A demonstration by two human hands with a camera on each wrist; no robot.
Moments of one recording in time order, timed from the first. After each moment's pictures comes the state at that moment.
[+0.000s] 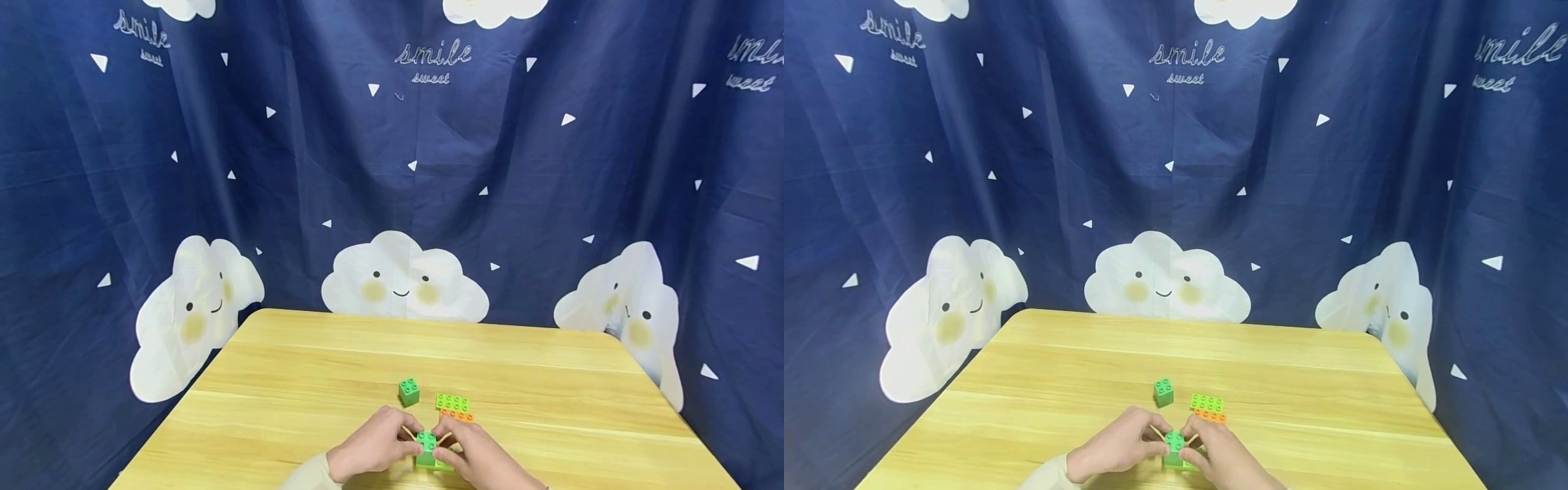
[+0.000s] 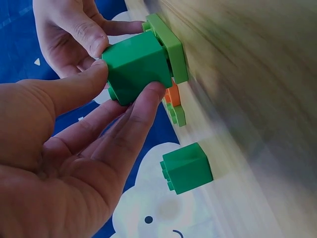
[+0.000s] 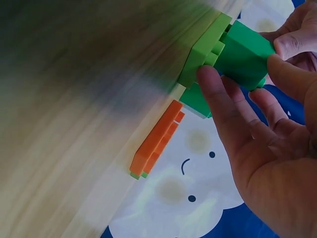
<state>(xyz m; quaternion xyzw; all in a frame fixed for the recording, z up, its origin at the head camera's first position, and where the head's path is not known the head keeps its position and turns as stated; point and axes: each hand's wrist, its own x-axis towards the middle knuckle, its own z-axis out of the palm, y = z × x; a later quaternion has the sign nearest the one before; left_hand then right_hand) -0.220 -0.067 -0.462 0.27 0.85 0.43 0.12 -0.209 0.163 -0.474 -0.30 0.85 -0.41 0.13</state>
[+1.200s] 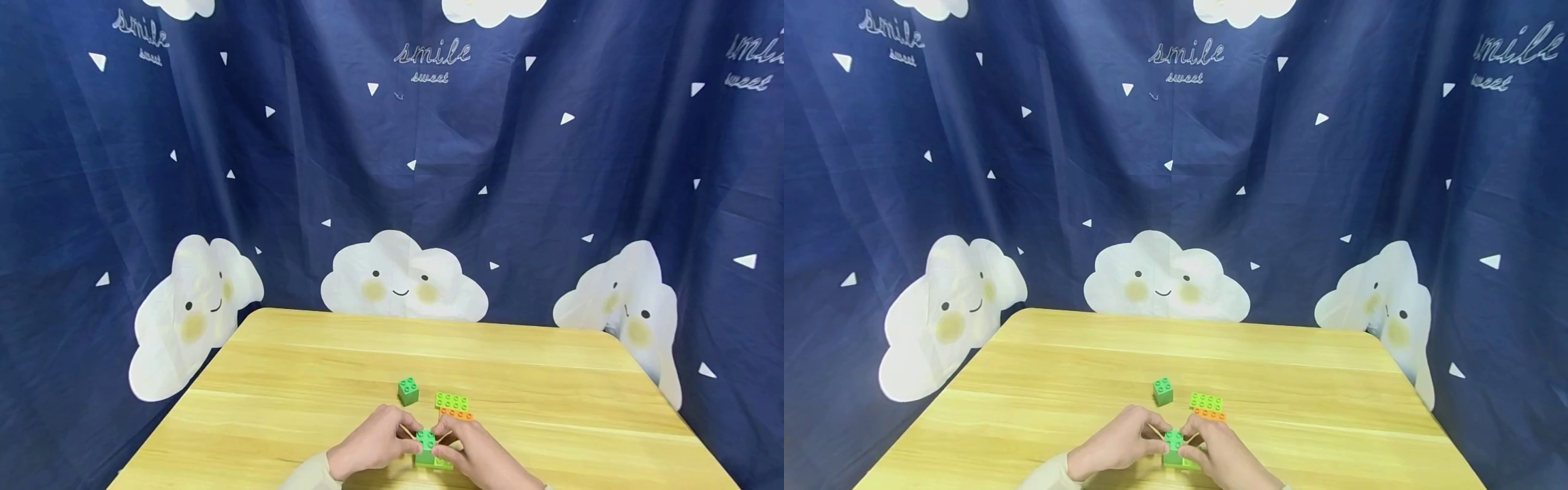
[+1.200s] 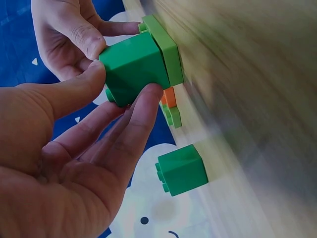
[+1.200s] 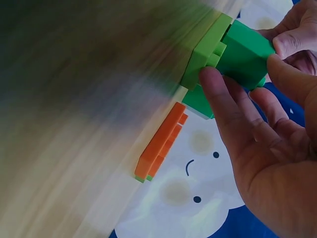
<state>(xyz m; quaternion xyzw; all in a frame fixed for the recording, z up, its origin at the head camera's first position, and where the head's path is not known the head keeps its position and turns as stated) -0.222 -0.068 -0.467 0.26 0.85 0.44 0.12 -0.209 0.161 -0.473 -0.29 0.86 -0.41 0.12</state>
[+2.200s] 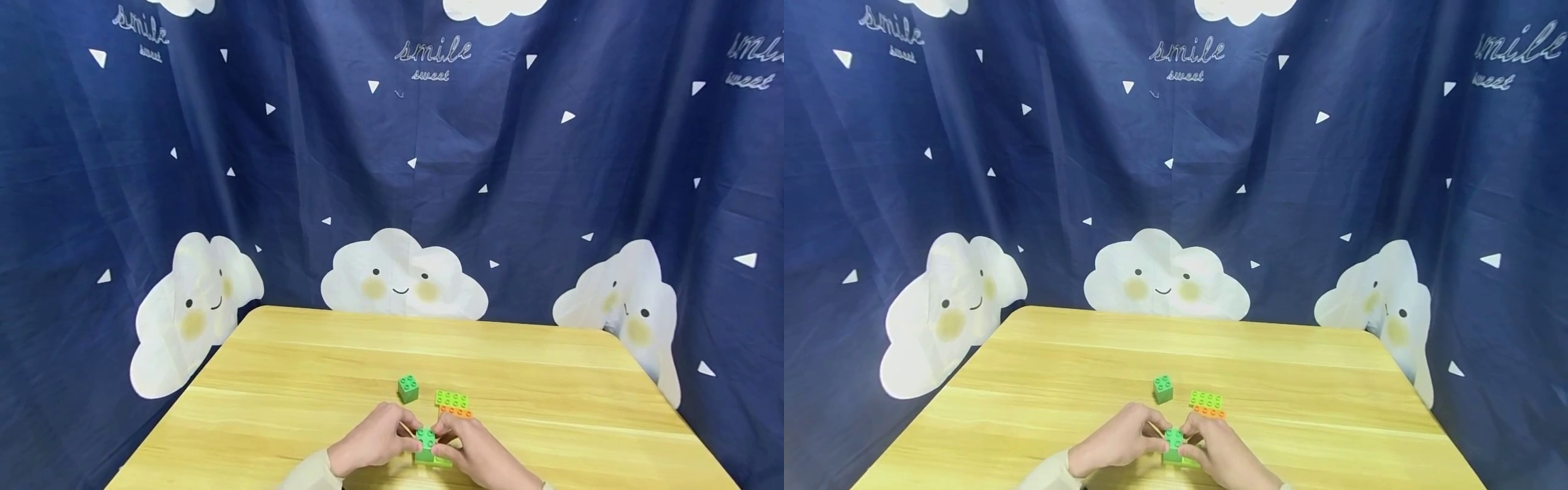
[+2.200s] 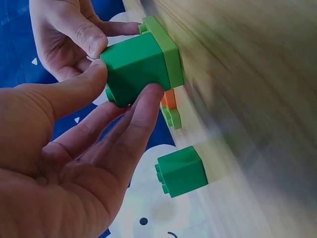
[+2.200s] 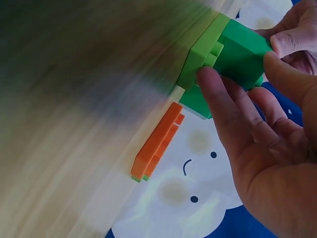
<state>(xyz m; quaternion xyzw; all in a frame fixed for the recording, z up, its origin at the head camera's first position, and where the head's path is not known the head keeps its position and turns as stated) -0.220 -0.068 -0.464 0.25 0.85 0.45 0.13 -0.208 0.159 -0.473 -0.30 0.86 -0.41 0.10</state>
